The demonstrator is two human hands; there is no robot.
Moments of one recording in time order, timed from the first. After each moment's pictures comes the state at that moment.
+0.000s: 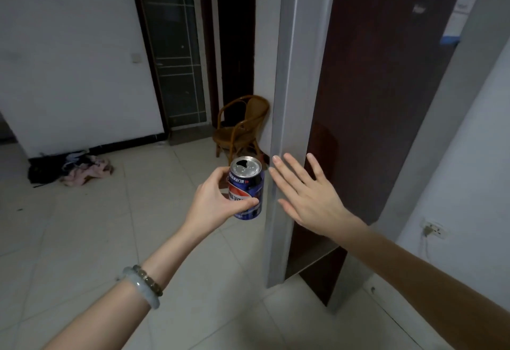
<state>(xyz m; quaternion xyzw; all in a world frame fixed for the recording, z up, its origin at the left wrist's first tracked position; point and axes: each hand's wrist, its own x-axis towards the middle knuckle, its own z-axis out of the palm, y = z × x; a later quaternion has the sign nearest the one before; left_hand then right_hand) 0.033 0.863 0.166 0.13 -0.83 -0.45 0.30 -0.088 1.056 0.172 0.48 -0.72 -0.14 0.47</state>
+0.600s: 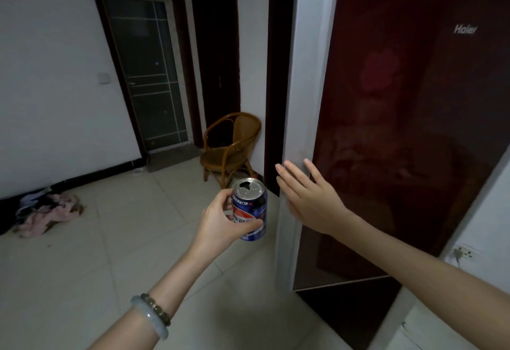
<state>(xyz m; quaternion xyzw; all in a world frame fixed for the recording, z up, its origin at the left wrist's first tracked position) -0.121 0.648 0.159 0.10 -0.82 -0.51 0.23 -0.247 0.843 0.183 0.44 -0.73 -0.21 0.48</state>
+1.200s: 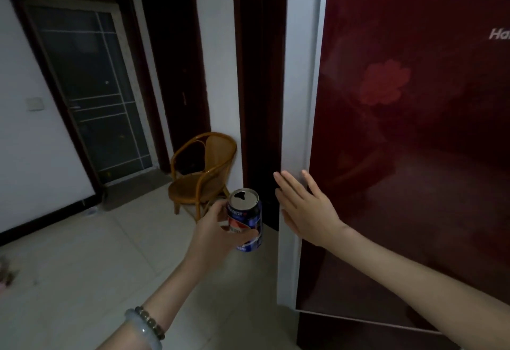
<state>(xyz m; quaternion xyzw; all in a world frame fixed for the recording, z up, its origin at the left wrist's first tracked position) -0.378 0.534 0.152 0.03 -0.84 -0.50 0.20 -0.457 0.746 0.179 0.34 -0.79 -0.23 0.46</state>
